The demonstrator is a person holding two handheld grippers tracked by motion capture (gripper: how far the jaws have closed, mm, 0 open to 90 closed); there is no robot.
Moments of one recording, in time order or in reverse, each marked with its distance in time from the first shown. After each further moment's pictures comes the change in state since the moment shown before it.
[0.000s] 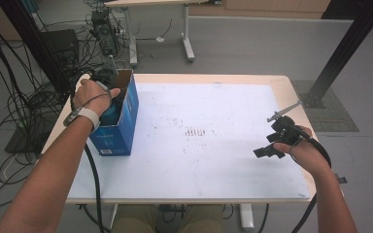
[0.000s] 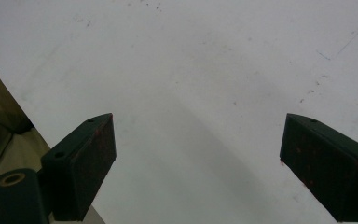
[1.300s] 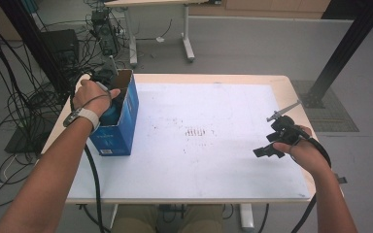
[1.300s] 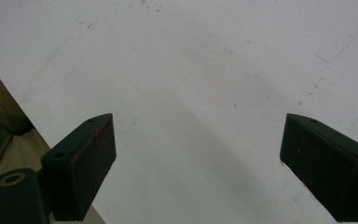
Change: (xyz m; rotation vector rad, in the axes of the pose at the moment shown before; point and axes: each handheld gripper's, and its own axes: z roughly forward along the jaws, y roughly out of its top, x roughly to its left) left arm -0.002 -0.002 0.000 -0.004 0.006 0.004; right arm 0.002 0.002 -0.002 -0.001 -0.005 -0.003
